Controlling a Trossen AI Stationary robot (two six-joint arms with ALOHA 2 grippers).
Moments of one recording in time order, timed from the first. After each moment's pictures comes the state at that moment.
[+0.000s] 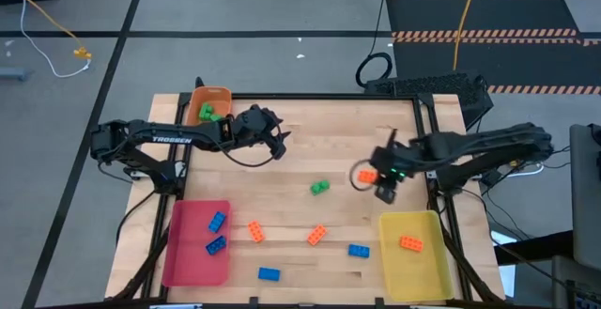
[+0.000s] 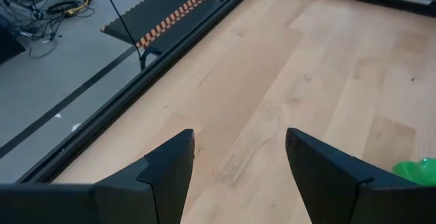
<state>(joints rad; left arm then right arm) 0.27 1.42 0.83 0.06 -0.25 -0.11 0.13 1.10 1.00 -1.06 0.06 0.57</state>
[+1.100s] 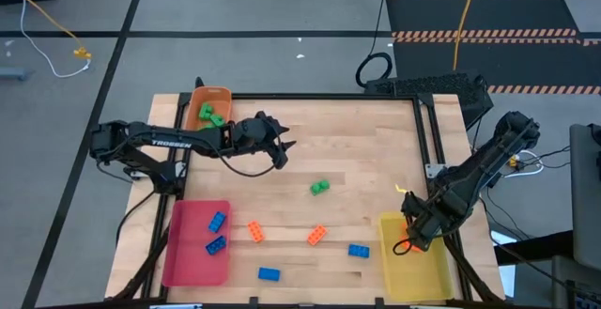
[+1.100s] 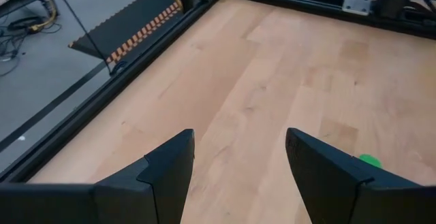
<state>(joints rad) 0.19 1.42 0.83 0.10 -0.23 -0.11 0.78 1.13 0.79 -1.20 -0.16 1.38</state>
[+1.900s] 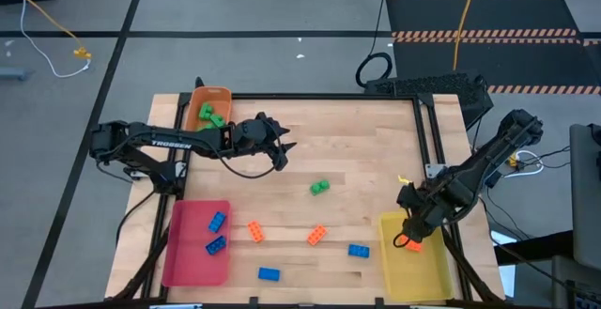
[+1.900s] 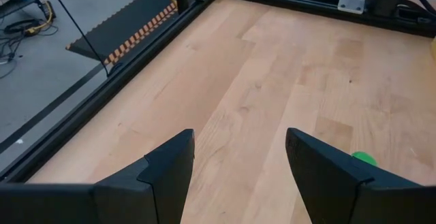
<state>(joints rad) 0.17 1.42 0.83 0.10 -0.23 -0.11 0.72 1.03 0.78 -1.12 0.07 1.26</state>
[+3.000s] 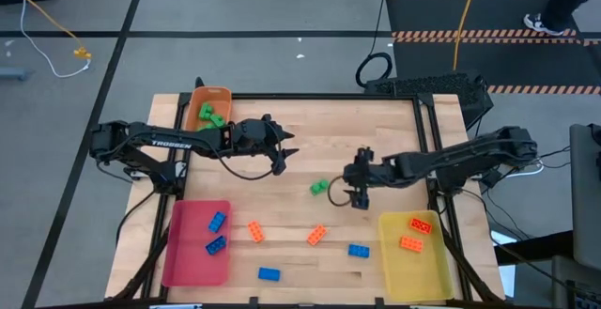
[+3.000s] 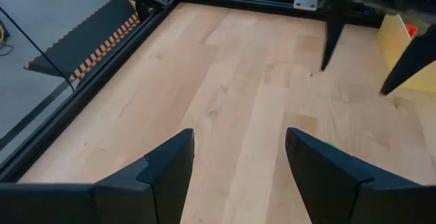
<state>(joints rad) 0.17 1.42 0.83 0.13 -0.10 -0.03 0.11 1.34 0.78 -0.44 0.22 0.18</state>
